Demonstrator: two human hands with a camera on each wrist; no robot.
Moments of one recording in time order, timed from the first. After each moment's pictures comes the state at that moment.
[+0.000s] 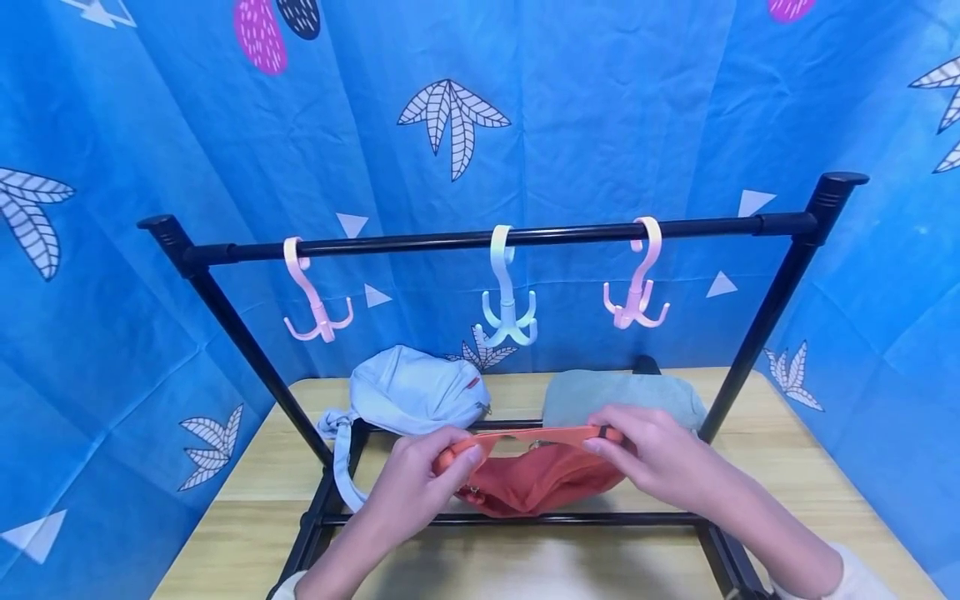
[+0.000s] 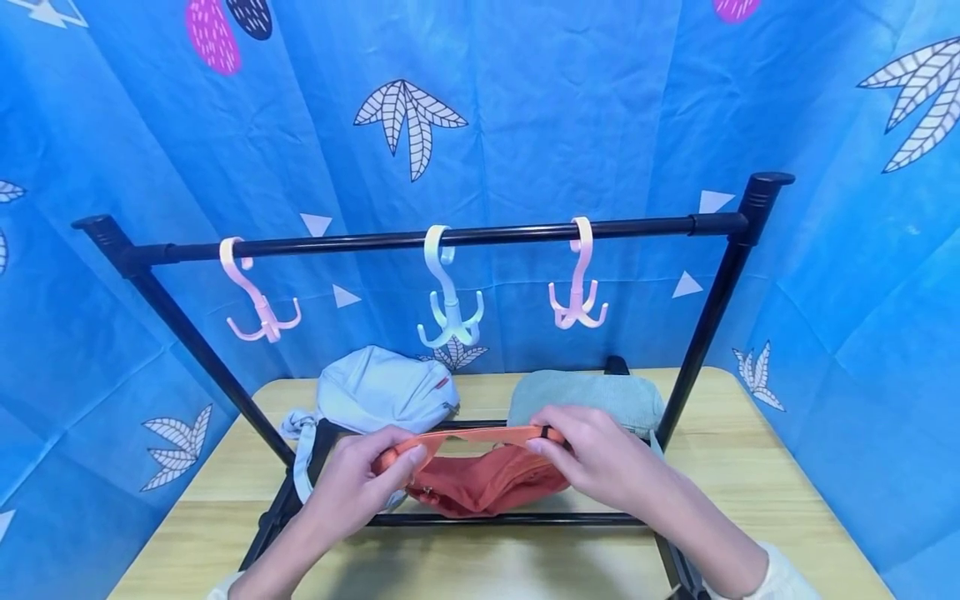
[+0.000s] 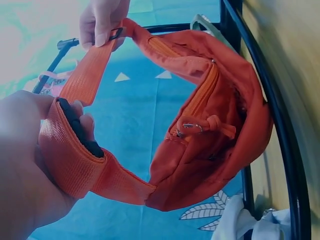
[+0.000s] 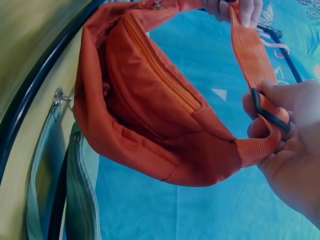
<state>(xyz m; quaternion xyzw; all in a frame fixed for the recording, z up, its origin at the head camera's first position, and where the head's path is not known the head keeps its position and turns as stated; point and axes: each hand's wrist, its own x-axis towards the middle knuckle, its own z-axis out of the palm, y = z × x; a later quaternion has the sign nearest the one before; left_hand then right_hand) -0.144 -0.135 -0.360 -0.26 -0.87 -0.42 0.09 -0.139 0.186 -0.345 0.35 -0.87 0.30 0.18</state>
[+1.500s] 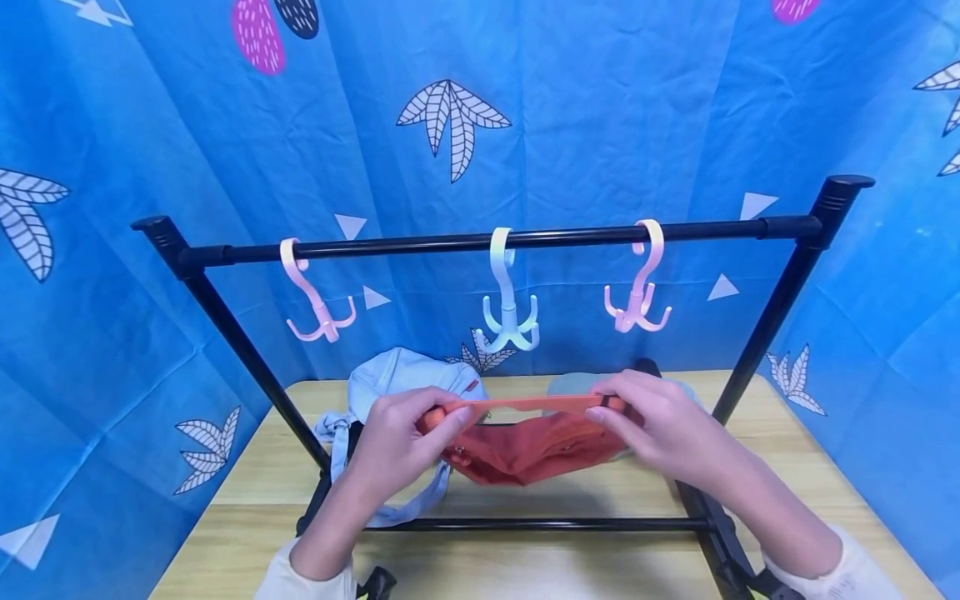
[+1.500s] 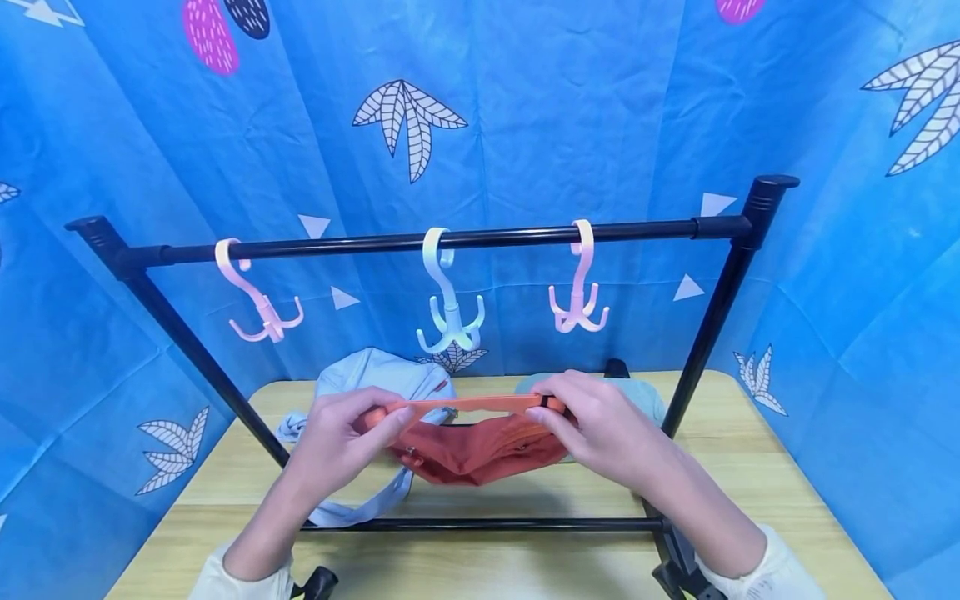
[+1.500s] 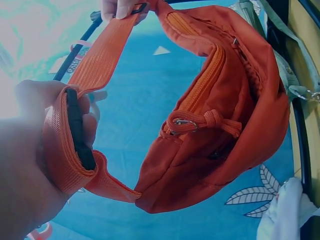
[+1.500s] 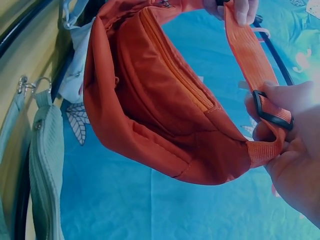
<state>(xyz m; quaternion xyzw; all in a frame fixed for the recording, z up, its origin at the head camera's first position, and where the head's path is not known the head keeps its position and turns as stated) -0.173 -0.139 -0.327 -0.33 -0.83 -0.38 0.24 -0.157 0.190 -0.323 0.37 -0.85 0.25 0.29</state>
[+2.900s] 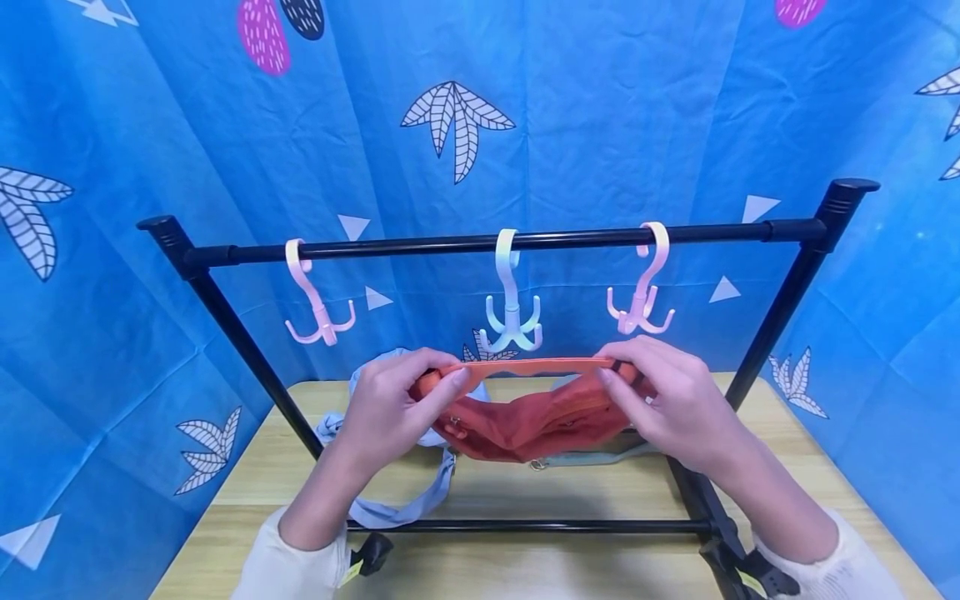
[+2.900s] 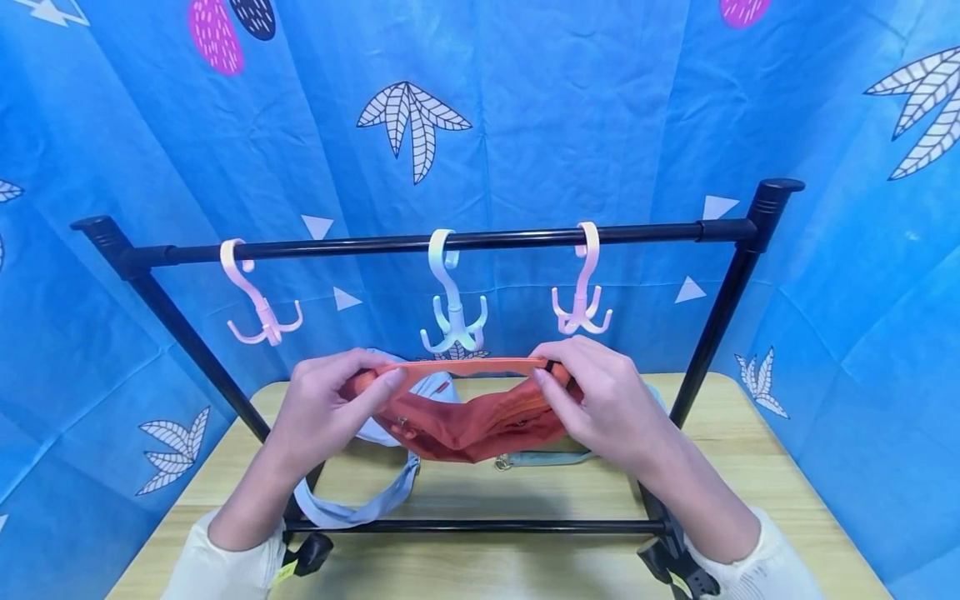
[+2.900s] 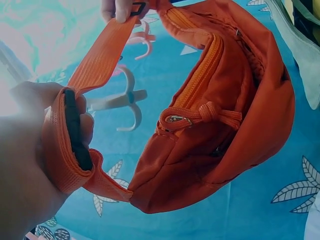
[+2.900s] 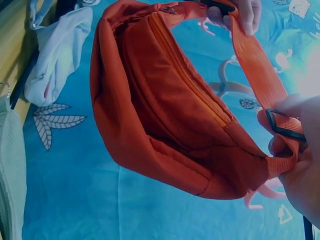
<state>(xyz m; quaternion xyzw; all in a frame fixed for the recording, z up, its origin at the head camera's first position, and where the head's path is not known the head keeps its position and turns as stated) -0.180 -0.142 -0.284 -0.37 -0.80 -0.35 0.32 -0.159 0.180 -0.292 0.36 -0.81 0.26 0.39</state>
